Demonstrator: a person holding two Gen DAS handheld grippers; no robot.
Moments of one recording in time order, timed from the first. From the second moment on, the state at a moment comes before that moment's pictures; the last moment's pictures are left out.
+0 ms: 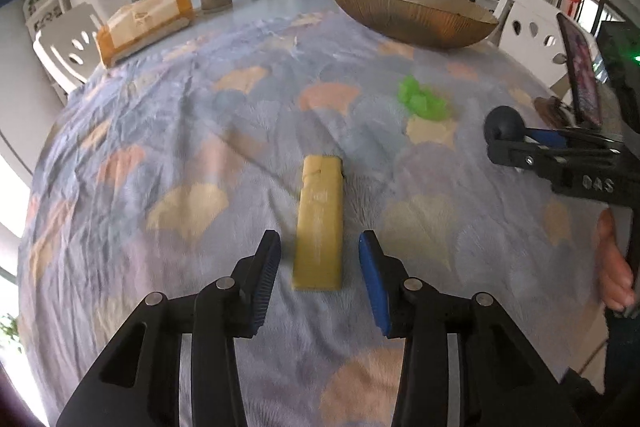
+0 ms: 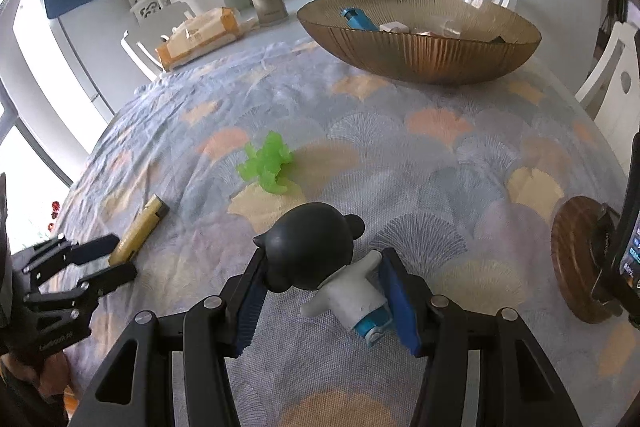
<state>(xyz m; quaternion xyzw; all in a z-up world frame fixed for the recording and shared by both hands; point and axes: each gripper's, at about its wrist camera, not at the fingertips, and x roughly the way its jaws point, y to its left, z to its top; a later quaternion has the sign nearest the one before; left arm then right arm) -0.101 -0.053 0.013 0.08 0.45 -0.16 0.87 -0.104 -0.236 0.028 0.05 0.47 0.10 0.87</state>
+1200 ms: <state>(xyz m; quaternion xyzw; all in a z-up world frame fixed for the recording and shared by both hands) 0.064 -0.195 0.147 0.03 0.29 -0.27 0.92 0.018 -0.337 0.138 0.18 0.36 -0.11 0.91</state>
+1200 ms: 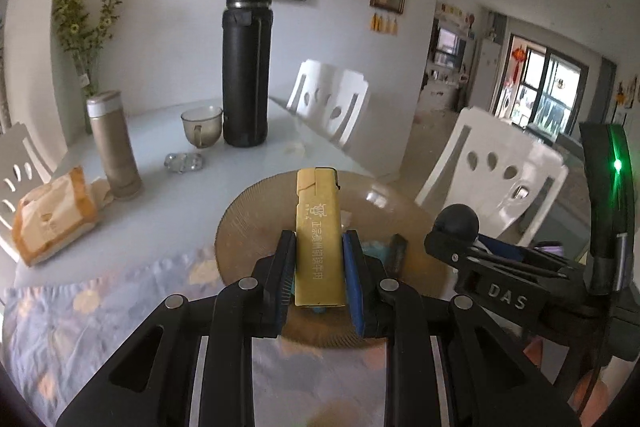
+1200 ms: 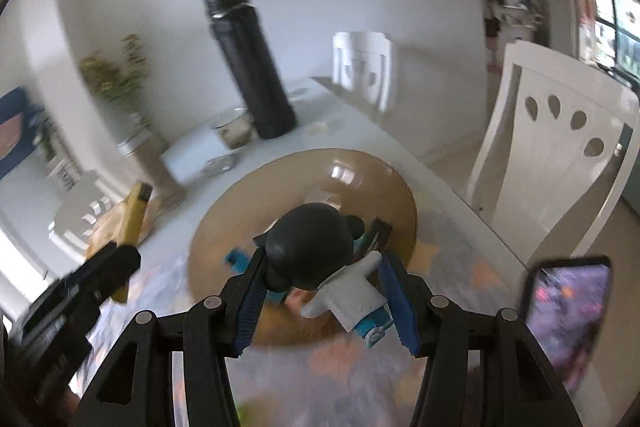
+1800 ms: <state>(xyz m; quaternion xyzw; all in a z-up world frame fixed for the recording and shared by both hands) 0.015 -0.137 0.139 -0.01 0.30 -0.24 0.92 -0.028 -0.289 0.156 0.12 0.33 -0.01 0.94</state>
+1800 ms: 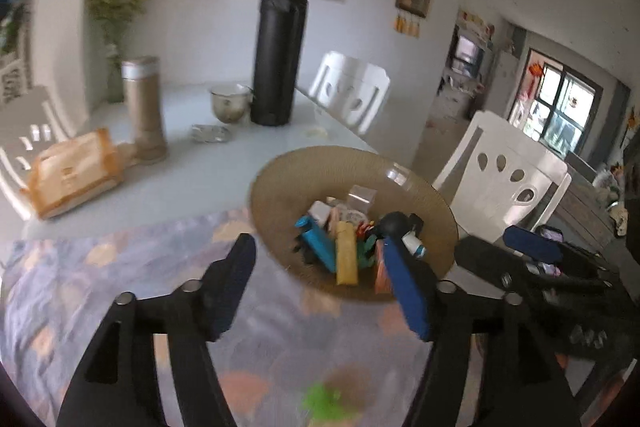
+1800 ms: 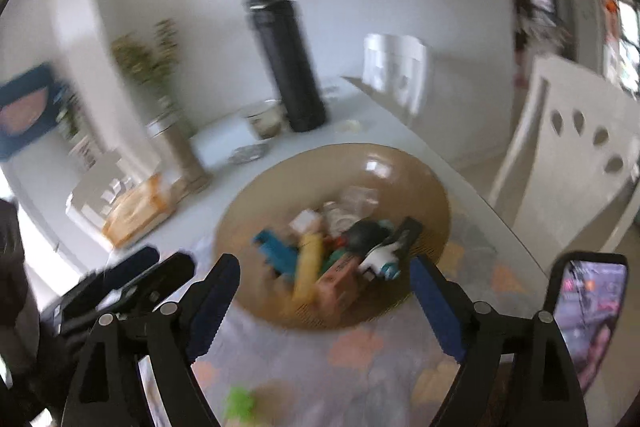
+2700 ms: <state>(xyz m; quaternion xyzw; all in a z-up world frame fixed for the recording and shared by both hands) -0.070 -0.028 0.036 0.00 0.35 -0.06 0.93 -0.087 -0.226 0.041 0.05 0.41 0.05 0.91</state>
